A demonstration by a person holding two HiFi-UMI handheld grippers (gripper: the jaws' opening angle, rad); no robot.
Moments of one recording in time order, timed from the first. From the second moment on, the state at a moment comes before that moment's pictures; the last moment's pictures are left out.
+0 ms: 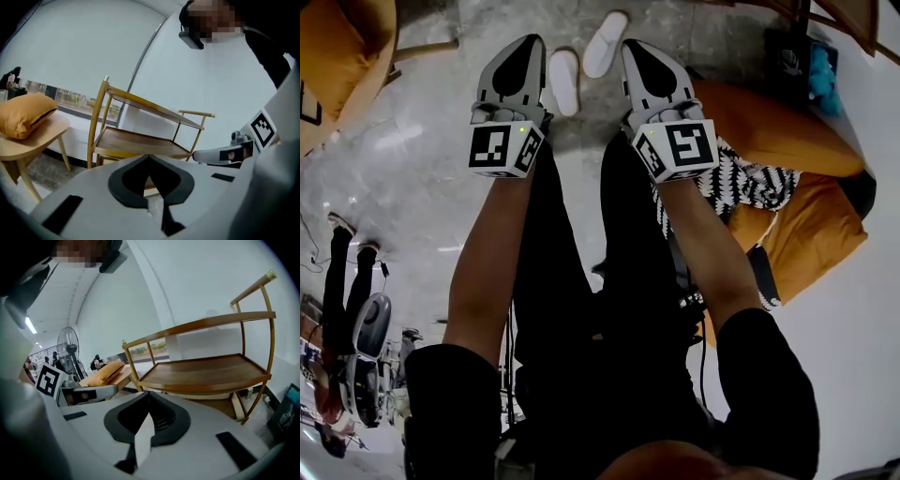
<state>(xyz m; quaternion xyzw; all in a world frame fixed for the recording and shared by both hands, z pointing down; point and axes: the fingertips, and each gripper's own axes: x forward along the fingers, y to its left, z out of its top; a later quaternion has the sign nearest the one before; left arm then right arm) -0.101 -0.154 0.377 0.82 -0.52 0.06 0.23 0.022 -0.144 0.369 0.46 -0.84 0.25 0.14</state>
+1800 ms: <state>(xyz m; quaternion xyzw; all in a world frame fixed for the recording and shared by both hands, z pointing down) -0.114 -0.152 0.633 0.88 -0.43 0.13 0.17 0.058 -0.016 0.885 -0.25 -0.73 -0.21 0.60</state>
